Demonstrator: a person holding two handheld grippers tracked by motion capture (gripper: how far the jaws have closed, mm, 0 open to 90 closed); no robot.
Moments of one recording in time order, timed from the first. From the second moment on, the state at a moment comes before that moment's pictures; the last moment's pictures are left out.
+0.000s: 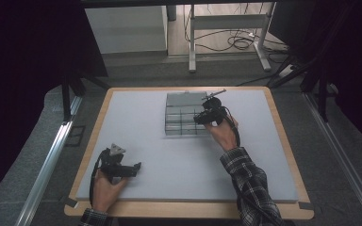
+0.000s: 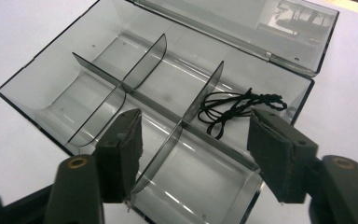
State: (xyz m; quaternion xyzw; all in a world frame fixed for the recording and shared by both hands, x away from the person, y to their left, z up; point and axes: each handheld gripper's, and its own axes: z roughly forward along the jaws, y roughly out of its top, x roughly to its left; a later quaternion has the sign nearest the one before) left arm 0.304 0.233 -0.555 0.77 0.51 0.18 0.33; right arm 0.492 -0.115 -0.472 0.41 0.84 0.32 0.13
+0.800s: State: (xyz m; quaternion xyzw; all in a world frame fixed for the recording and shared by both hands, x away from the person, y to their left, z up) left arm 0.304 0.233 -0.555 0.77 0.51 0.18 0.33; right arm 0.461 -0.119 -0.459 0.39 0.85 0.33 0.12
